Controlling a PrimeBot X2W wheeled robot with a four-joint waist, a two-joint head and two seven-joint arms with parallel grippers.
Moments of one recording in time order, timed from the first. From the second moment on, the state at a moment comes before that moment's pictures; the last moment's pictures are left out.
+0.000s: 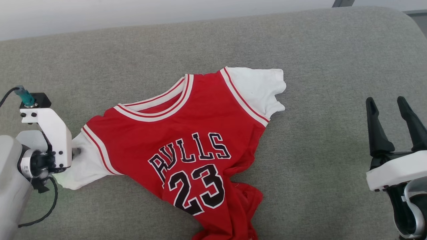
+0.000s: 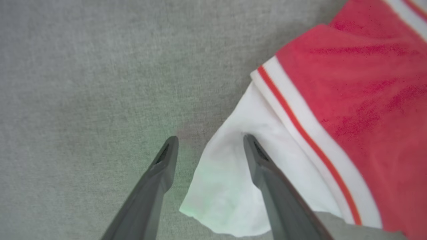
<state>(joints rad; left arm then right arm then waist) -0.71 0.65 -0.56 0.66 -0.83 0.04 0.78 -0.12 -0.07 -0.16 -0.24 0.25 0.13 0.22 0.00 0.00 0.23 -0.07</state>
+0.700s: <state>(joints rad) -0.73 0.64 -0.56 0.71 -0.86 0.09 0.85 -0.15 -0.11 -0.13 -0.30 0.26 0.13 0.27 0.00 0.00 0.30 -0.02</state>
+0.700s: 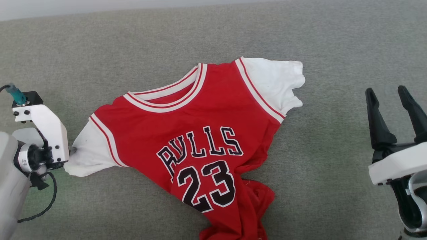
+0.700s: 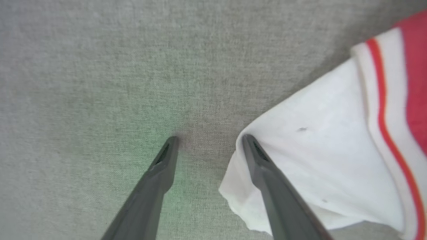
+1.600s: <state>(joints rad) -0.65 0.69 -0.54 0.43 -0.89 0.22 0.92 -0.15 -0.12 -0.14 -0.31 0.25 0.13 0.31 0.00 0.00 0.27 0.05</state>
